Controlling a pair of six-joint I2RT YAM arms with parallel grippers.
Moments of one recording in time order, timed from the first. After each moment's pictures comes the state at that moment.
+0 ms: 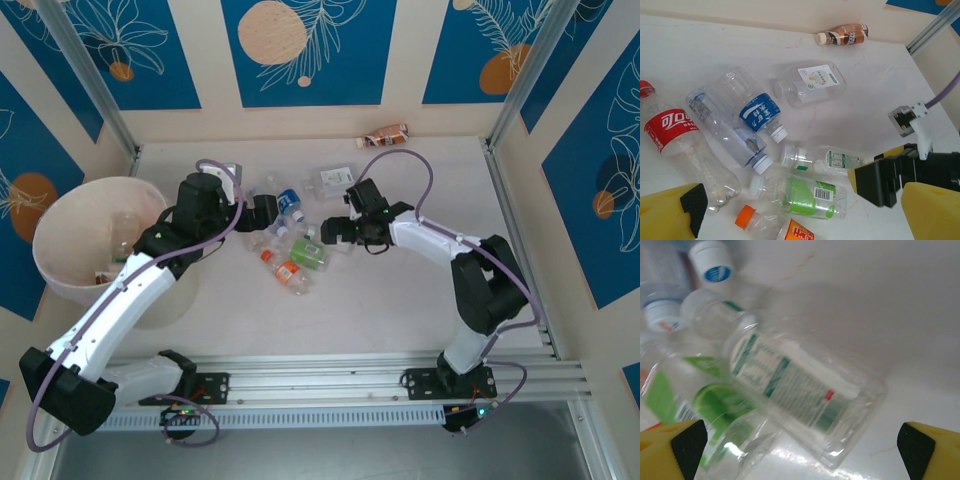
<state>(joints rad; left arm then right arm) -0.49 1.14 1.13 -0.53 0.01 -0.41 0.52 1.72 1.19 -0.51 -0.09 0.48</state>
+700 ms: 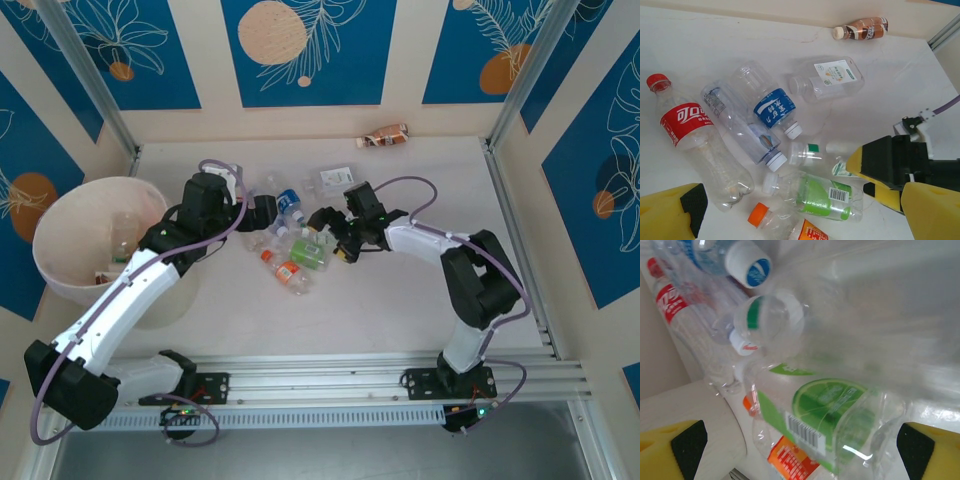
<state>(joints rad) -0.49 1.17 1.13 -0.53 -0.04 -0.41 0.53 1.76 1.10 -0.24 -0.39 1.15</state>
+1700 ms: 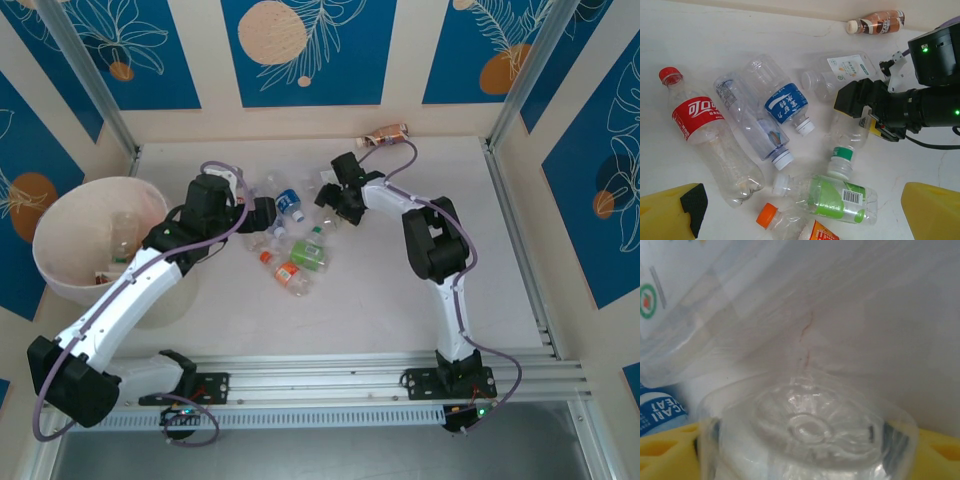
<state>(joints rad) -0.49 1.19 1.11 -0.54 -0.07 -0.41 0.46 2.23 1.71 -0.58 -0.07 0.85</state>
